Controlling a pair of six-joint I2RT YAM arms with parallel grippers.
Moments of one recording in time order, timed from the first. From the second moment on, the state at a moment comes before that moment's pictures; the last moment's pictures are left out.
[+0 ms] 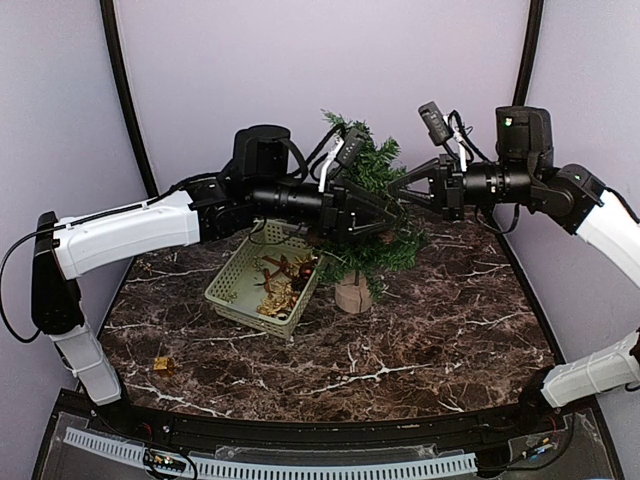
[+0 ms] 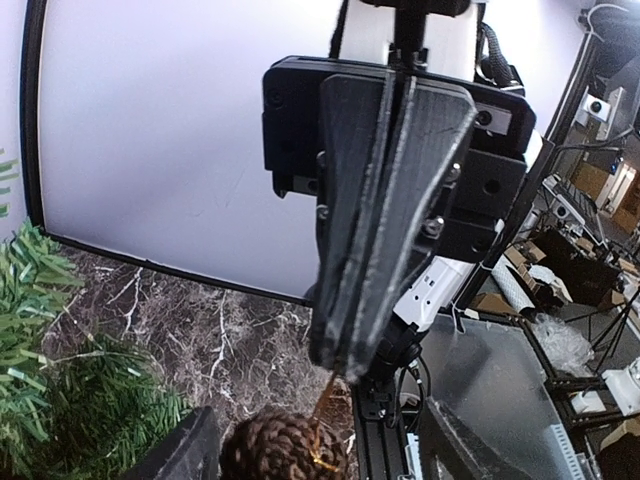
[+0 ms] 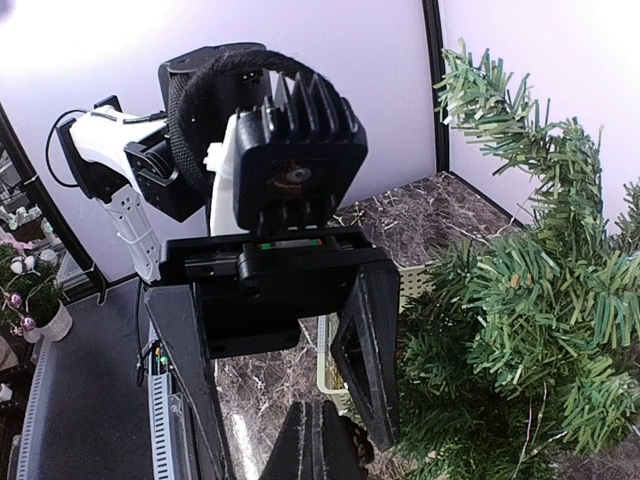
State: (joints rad) left arm -0.93 1.73 1.59 -0.02 0.69 -0.21; right arm 0.67 1.20 1.39 -0.49 -0.65 0.01
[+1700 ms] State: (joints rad) left arm -0.93 1.72 1.52 0.14 0.62 -0.28; right arm 0.66 1.06 1.10 -0.15 -0.58 0.21
